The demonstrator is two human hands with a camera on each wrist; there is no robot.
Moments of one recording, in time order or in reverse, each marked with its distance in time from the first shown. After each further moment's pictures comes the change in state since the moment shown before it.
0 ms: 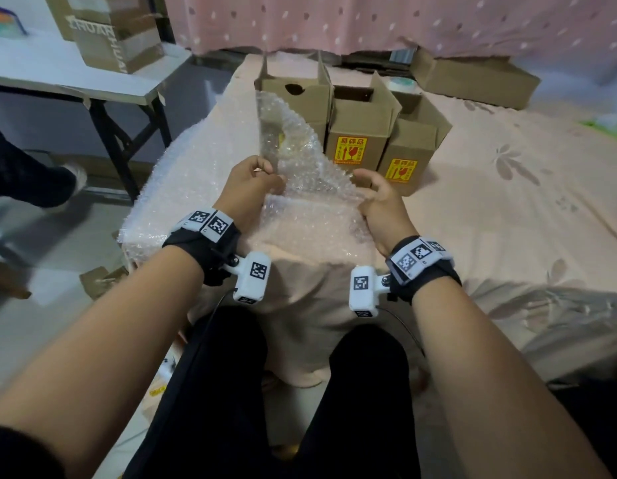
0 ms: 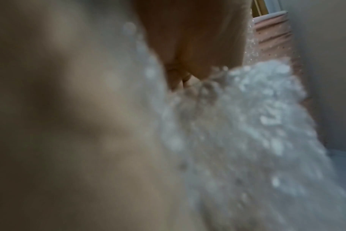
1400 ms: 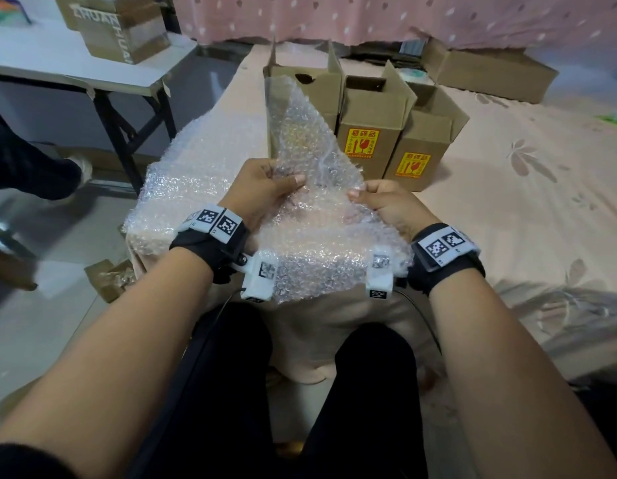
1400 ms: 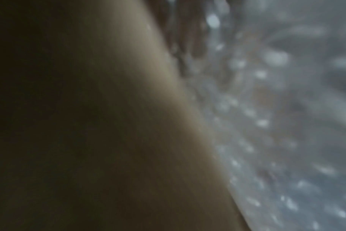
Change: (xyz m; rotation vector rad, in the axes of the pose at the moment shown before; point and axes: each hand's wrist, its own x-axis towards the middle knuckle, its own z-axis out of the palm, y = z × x) left_hand -0.026 0.014 0.006 -0.081 -0.192 -0.057; right_hand 0.011 -0.006 -0.005 -0.010 -0.282 0.128
